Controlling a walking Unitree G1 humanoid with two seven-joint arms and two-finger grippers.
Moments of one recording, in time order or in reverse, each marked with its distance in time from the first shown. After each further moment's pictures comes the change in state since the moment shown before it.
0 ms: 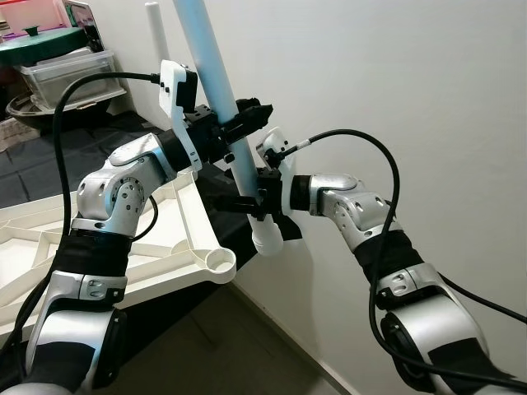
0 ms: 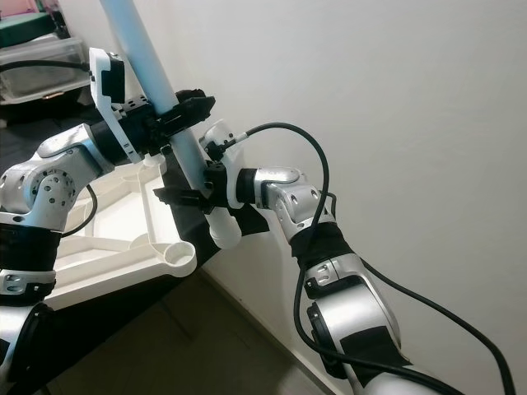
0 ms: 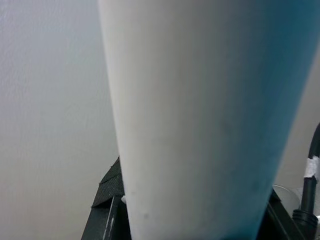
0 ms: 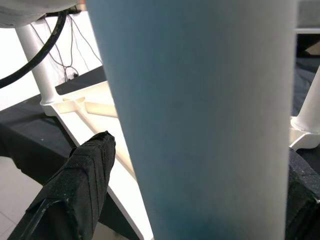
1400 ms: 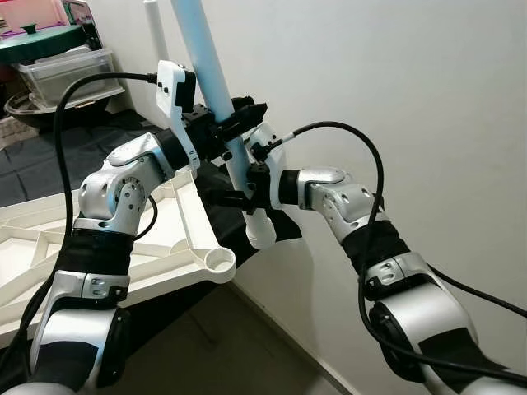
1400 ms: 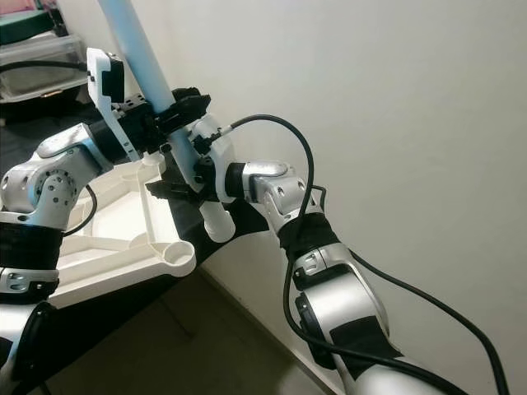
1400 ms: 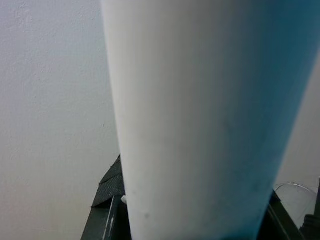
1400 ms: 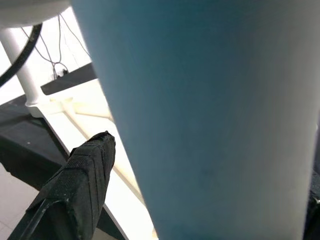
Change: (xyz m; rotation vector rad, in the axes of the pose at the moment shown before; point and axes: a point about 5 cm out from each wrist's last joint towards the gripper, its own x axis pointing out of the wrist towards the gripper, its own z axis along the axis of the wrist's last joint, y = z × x) left arm 0.002 0.002 0.000 0.040 -0.010 0.036; right arm 0.016 0.000 0.009 -0.004 0.027 -0.032
